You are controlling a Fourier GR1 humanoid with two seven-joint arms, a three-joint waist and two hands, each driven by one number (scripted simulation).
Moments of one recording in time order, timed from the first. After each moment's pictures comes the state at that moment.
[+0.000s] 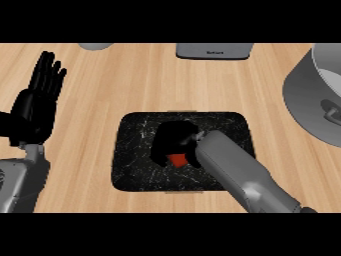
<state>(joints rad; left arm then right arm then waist) -0.30 0.27 0.01 -1.52 0.20 0.18 0.04 -0.82 -0.02 0.70 -0.72 0.94 0.14 -0.74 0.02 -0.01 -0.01</state>
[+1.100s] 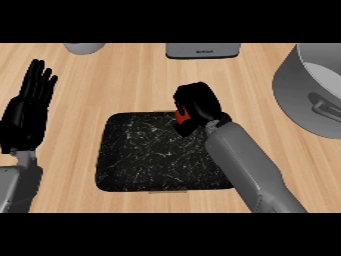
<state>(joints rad) -0.25 0.27 0.06 -1.51 0.20 0.15 0.02 -0.75 0.00 0.36 -0.87 0.97 -0.18 0.08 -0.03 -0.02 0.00</state>
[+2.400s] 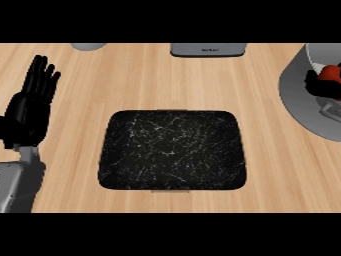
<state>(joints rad) -0.28 0.25 0.08 -1.50 0.19 0.13 0.02 -0.48 -0.46 -0.08 -1.43 1.03 -0.21 0.52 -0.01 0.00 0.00</state>
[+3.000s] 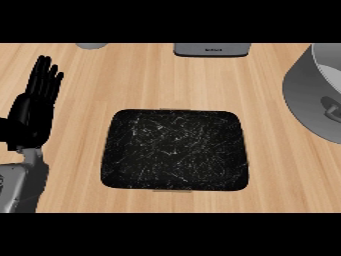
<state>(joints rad) -0.27 0.23 0.07 -1.53 0.16 0.13 0.03 -0.50 -0.62 -0.32 -0.97 0.82 -0.37 0.06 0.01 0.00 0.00</state>
